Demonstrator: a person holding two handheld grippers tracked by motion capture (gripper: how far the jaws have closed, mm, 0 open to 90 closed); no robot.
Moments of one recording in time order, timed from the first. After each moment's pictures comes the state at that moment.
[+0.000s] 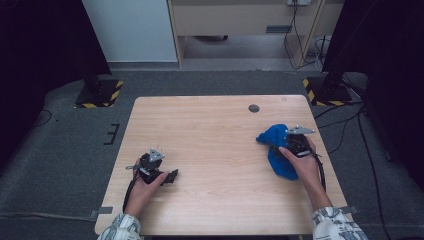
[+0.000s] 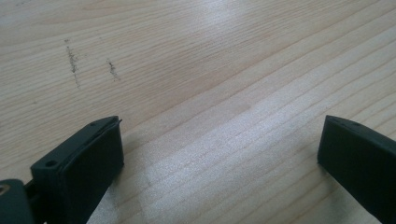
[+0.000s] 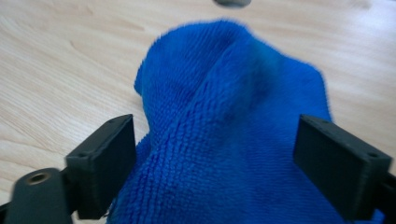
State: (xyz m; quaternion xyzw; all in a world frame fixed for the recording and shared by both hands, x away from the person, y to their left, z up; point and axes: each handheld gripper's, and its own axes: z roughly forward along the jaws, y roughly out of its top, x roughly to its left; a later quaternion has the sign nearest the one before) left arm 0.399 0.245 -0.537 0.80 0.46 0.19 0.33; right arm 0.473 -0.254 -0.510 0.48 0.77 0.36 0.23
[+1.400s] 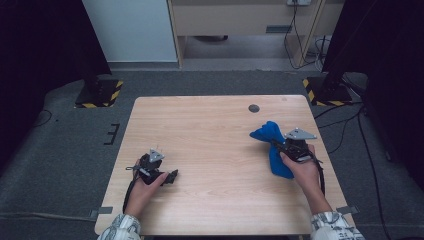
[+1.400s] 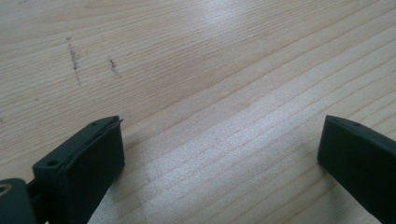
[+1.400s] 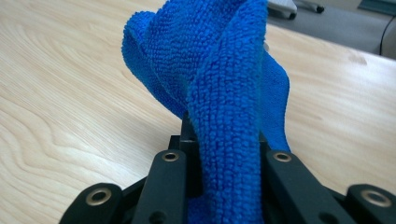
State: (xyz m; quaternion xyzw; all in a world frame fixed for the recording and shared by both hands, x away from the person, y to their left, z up) left arm 0.397 0.245 -0.537 0.80 0.47 0.19 0.32; right arm 0.442 -0.240 -0.483 0.42 0.76 0.41 0.26
